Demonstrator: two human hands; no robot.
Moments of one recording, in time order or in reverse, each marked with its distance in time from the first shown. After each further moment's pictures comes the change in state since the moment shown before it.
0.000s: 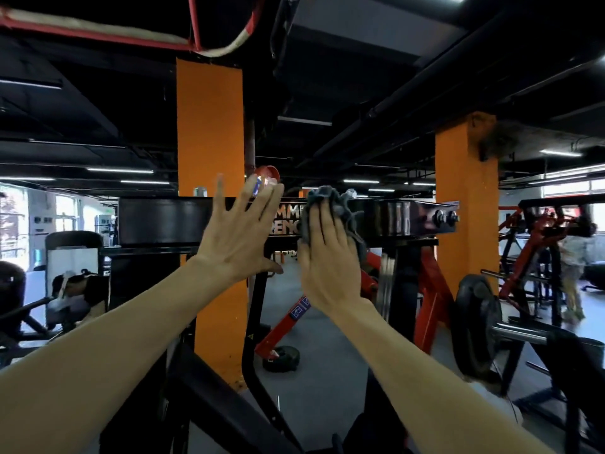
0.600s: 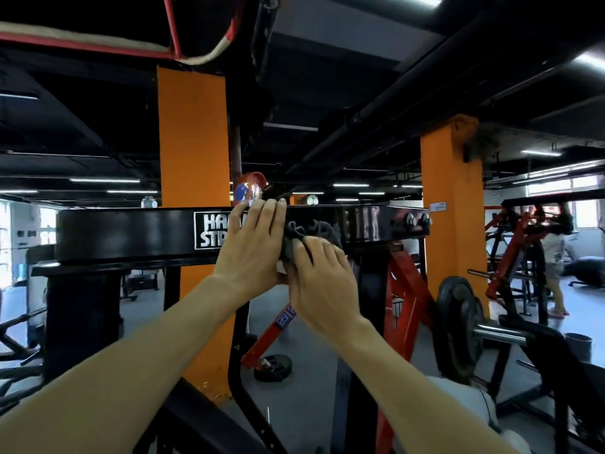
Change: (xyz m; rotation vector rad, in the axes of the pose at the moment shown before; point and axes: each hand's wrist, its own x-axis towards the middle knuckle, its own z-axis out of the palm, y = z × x) left_hand 0.030 0.083 -0.010 -0.190 0.115 0.008; right_hand -0.018 0.061 -0.007 -0.075 0.194 -0.191
